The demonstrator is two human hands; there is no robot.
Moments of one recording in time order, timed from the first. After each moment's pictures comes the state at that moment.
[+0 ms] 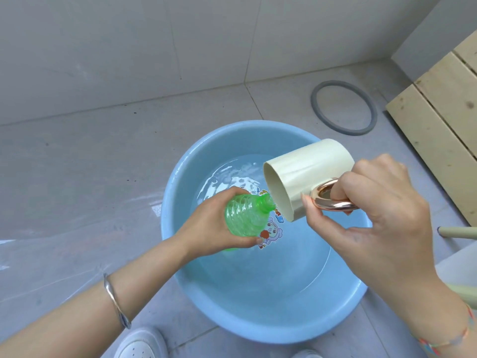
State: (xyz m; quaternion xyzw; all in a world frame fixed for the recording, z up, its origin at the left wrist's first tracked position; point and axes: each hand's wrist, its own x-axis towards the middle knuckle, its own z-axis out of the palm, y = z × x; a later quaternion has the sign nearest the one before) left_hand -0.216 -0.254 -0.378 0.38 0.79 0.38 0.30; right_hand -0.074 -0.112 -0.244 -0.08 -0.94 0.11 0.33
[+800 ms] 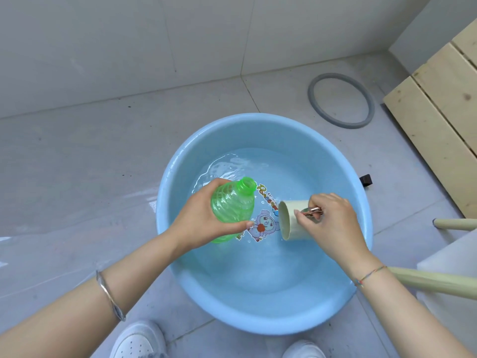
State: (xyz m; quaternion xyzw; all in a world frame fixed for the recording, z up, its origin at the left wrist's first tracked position) left_hand -0.218 -0.259 -0.385 0.29 0.80 0.42 0.32; right_hand -0.054 -0.068 -0.362 -0.29 -0.93 0.19 0.08
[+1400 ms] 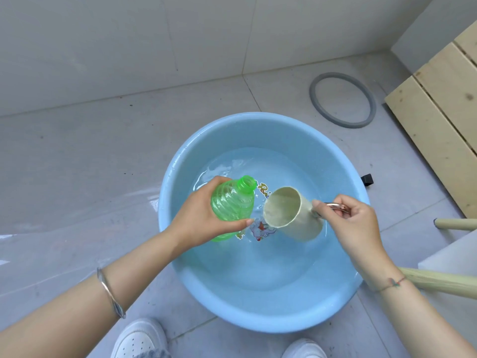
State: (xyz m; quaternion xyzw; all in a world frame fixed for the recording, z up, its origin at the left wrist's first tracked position) left_hand -0.219 -0.262 -0.382 0.30 0.80 0.42 0.31; right_hand -0.041 -0.065 -0.353 -0.43 -0.73 0.50 0.18
